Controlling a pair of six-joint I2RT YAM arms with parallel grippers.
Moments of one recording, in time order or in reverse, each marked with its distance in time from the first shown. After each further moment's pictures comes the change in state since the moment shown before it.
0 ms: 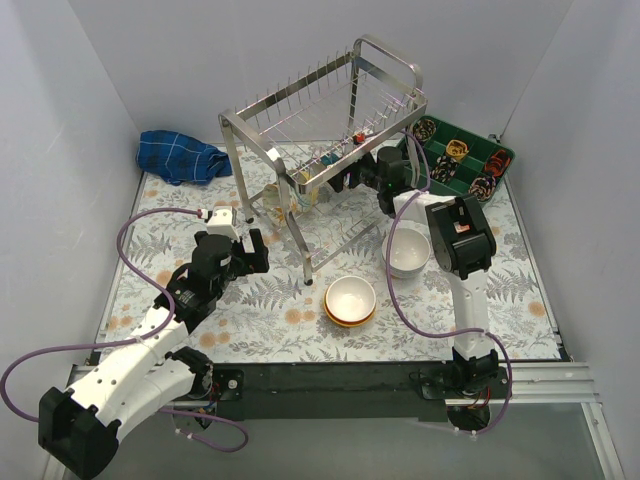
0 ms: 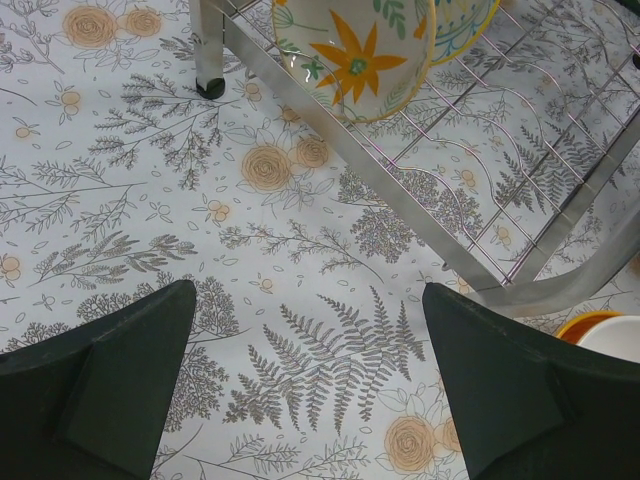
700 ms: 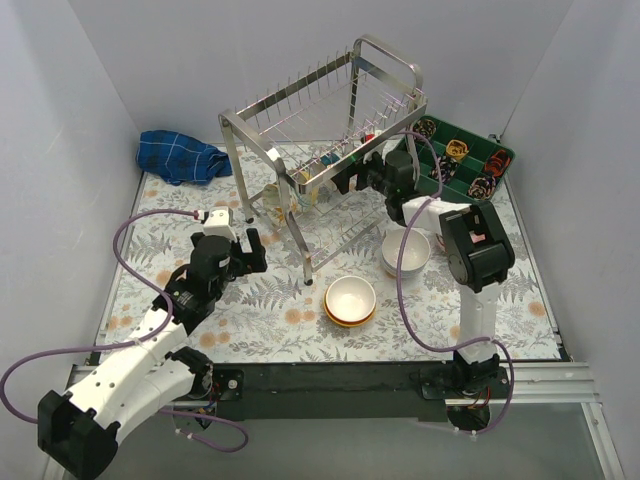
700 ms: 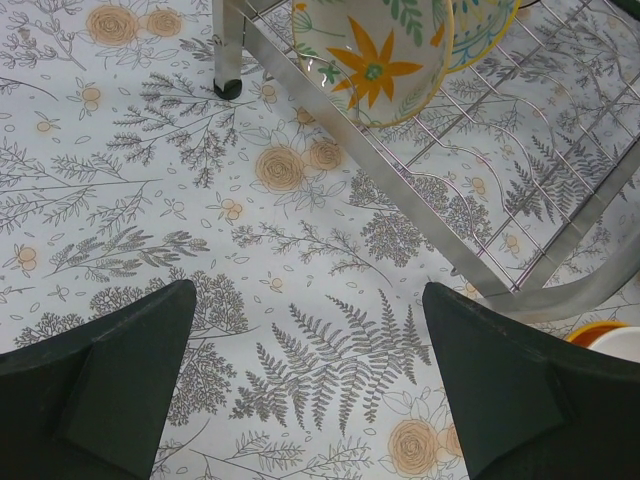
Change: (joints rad) left arm 0.000 -0.021 0.001 -0.019 -0.034 -0.016; right arm 0.000 -0.202 -0.201 0.004 0.121 0.008
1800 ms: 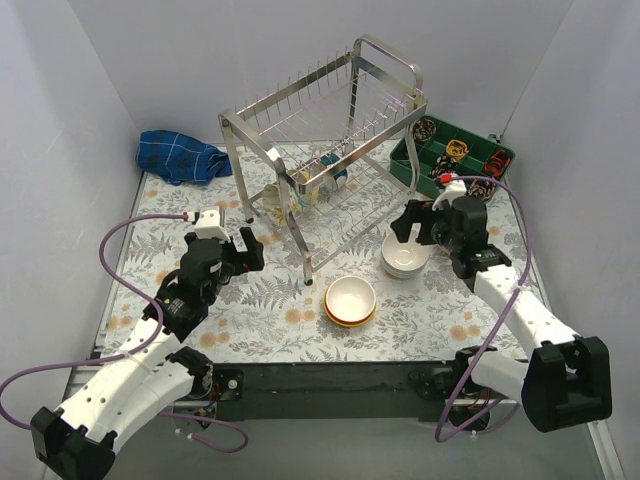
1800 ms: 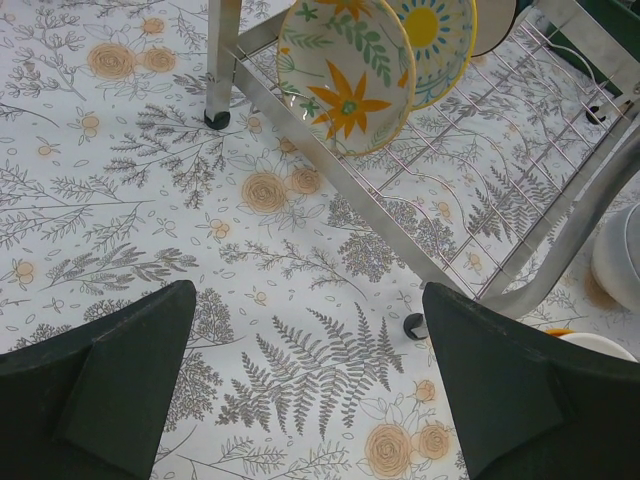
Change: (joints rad) left arm -0.006 -0.079 0.016 -0.017 0.000 -0.019; right arm -0.190 -0.932 -0.557 -0.701 0.148 0.156
